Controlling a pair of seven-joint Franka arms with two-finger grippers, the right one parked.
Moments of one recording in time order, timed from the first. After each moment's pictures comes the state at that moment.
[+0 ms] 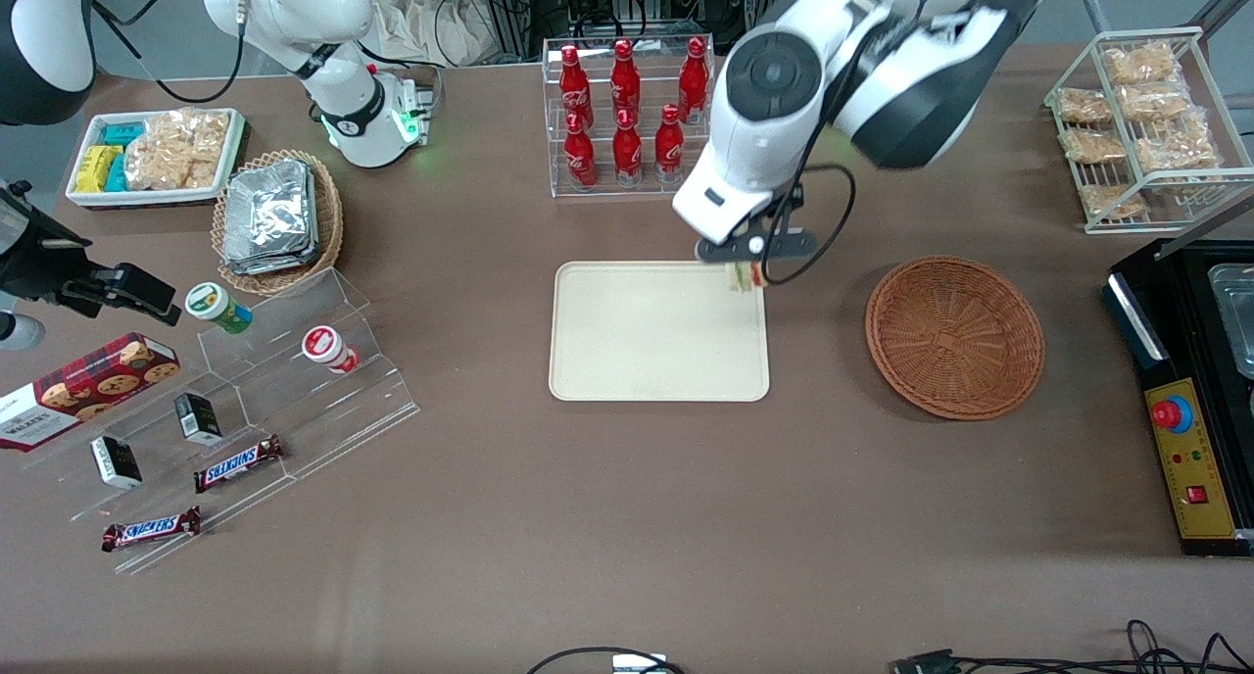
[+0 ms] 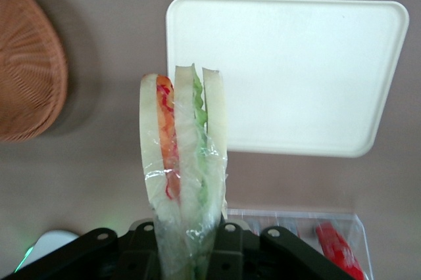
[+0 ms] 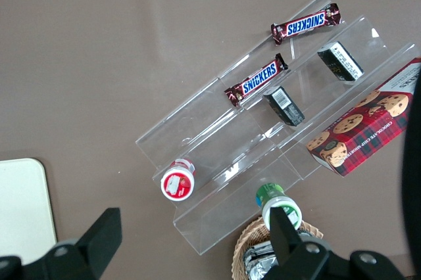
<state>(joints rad) -0.08 0.31 -0.70 -1.60 0.10 1.64 -0.80</state>
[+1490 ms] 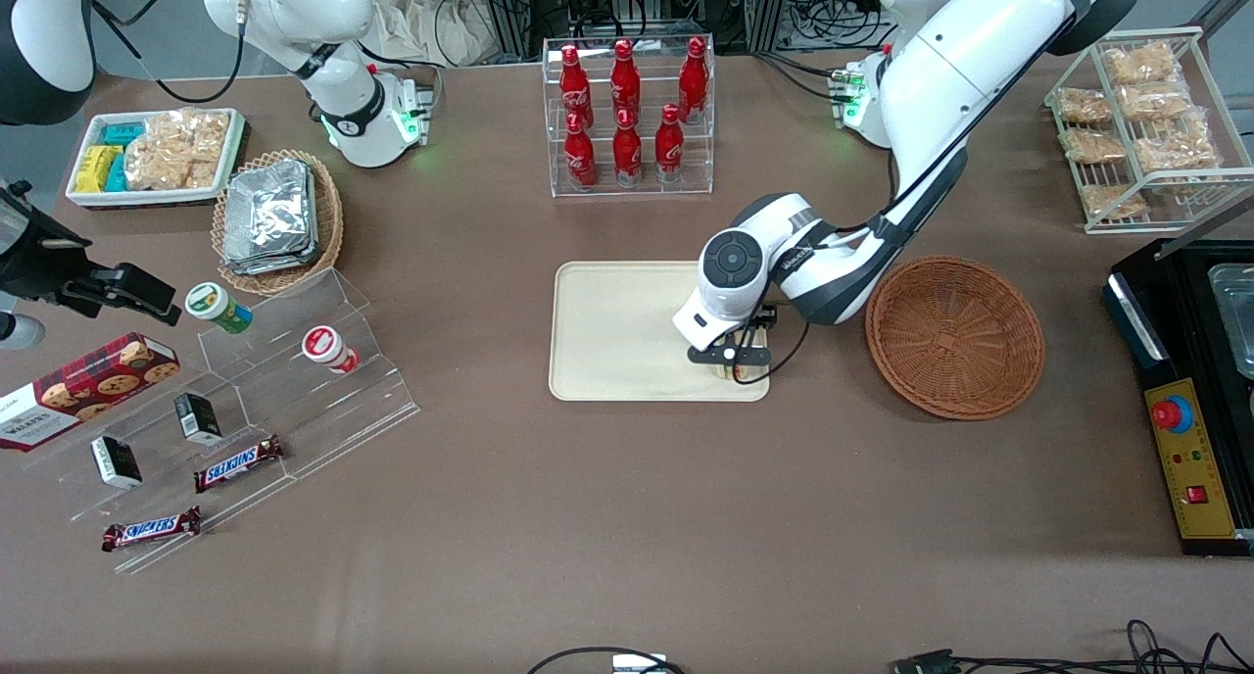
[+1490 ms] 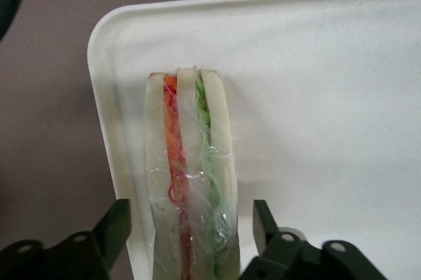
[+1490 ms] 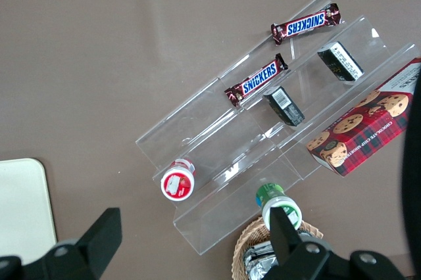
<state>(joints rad) -0.07 0.63 -0.66 -1.88 0.45 2.17 -0.88</state>
